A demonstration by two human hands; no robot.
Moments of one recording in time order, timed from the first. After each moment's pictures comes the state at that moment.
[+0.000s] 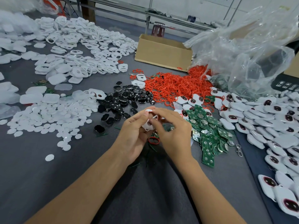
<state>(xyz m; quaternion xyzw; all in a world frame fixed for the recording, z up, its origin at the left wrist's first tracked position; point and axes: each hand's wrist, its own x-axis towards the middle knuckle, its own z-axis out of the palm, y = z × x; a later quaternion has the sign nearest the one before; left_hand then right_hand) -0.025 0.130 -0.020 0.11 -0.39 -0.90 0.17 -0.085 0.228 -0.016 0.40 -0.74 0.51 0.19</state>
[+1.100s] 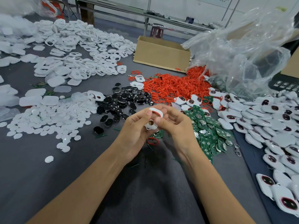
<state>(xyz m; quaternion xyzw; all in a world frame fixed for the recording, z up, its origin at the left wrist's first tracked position) -0.024 0.129 -0.014 0.07 -0.46 -0.87 0.15 -0.099 0.236 -0.008 0.26 -0.56 0.76 -0.20</state>
